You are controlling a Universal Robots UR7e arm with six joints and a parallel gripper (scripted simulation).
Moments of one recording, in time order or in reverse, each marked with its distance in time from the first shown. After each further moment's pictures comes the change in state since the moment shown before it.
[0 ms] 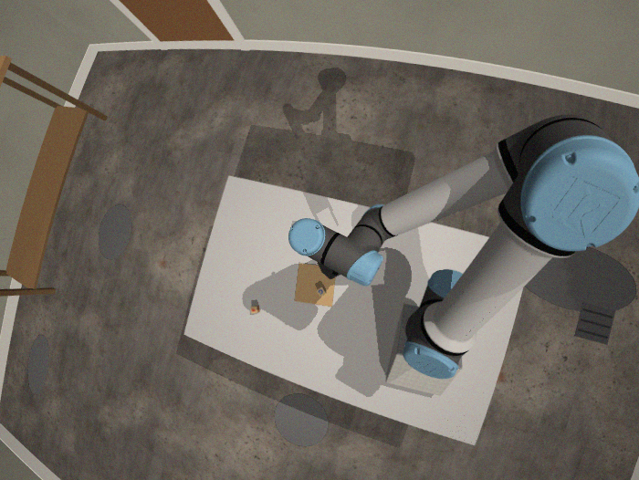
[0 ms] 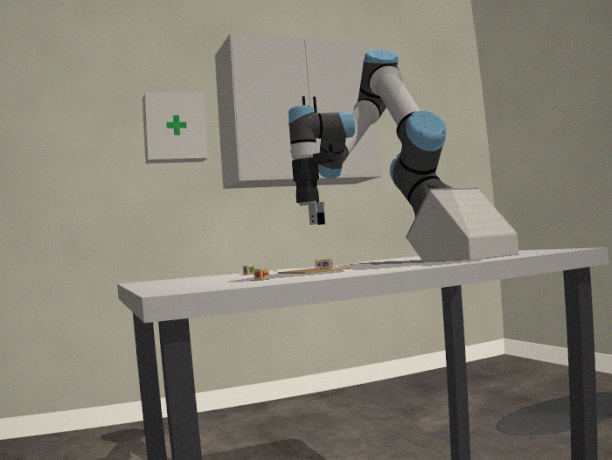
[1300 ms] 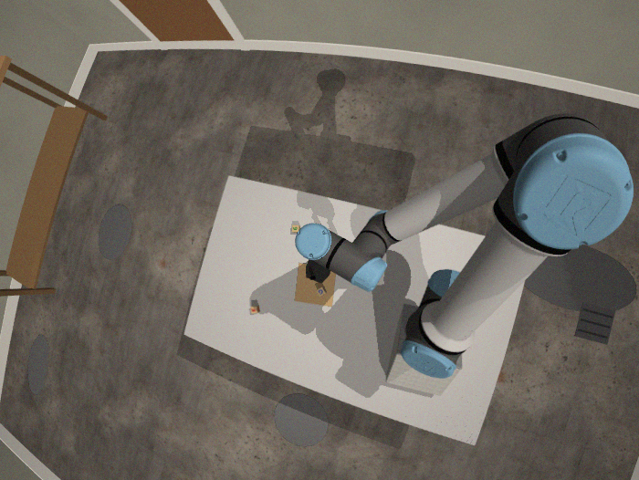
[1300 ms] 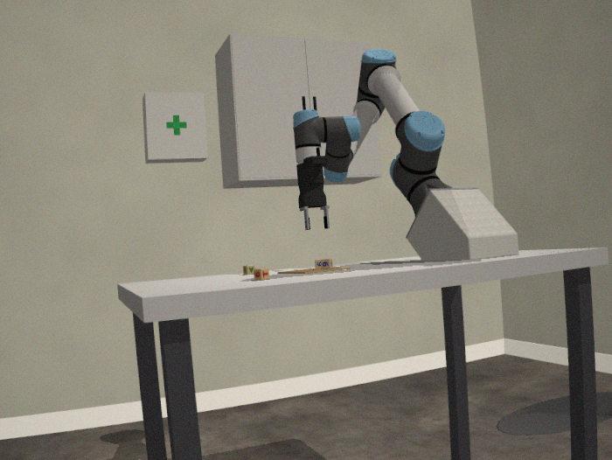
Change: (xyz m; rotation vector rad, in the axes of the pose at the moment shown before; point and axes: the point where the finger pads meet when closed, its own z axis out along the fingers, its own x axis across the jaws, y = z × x) arm 0.013 -0.003 0.014 0.000 0.000 0.837
